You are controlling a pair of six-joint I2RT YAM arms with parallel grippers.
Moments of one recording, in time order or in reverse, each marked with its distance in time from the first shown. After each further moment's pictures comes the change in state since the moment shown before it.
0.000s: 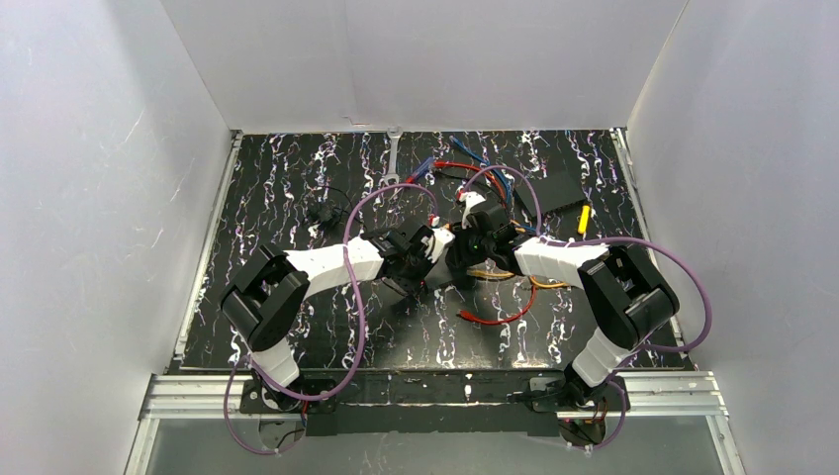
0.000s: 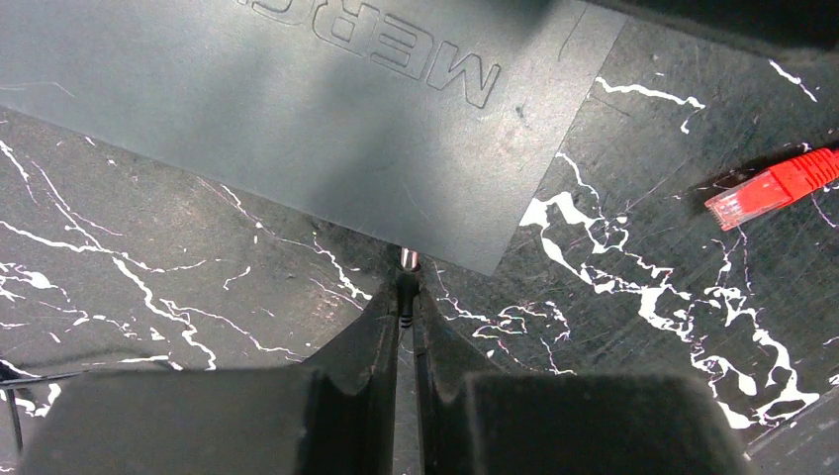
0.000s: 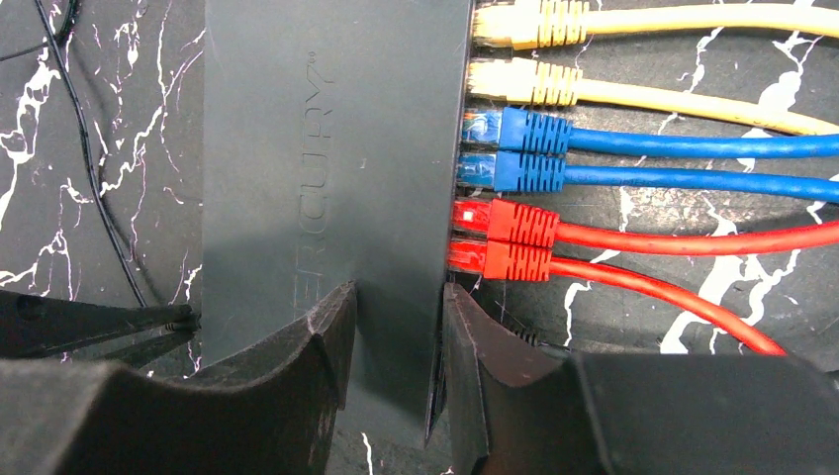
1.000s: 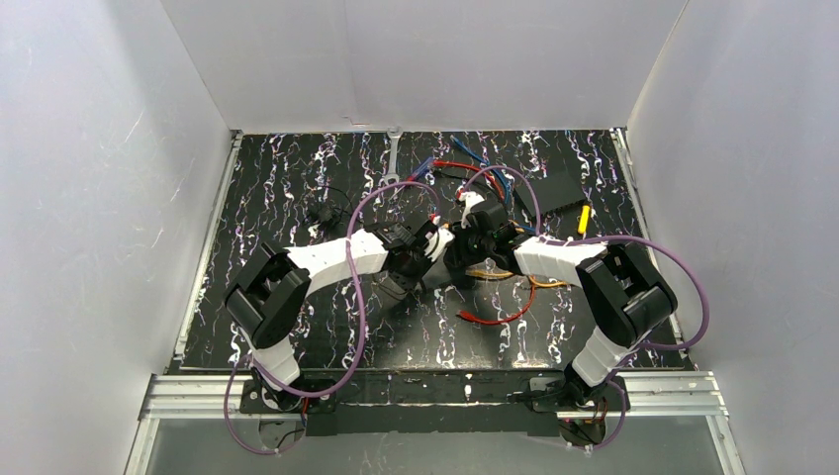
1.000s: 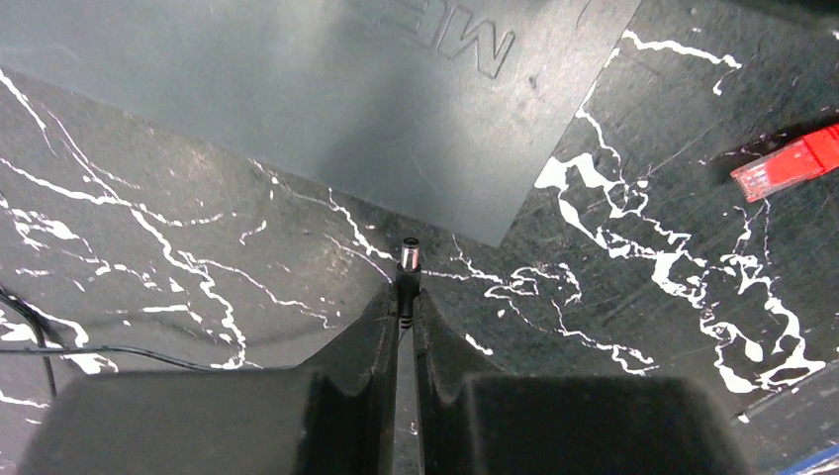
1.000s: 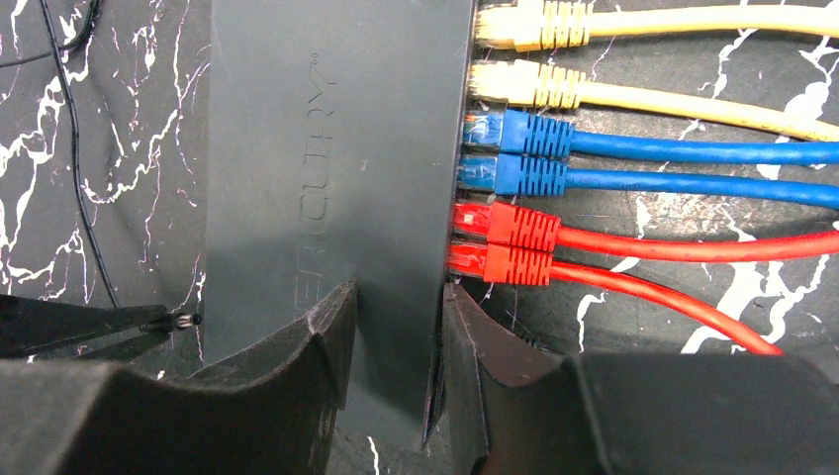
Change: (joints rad) left arm -0.002 0.026 0.097 -0.170 -0.035 0.013; right arm -0.006 0.012 0.000 0.023 -0.032 0.006
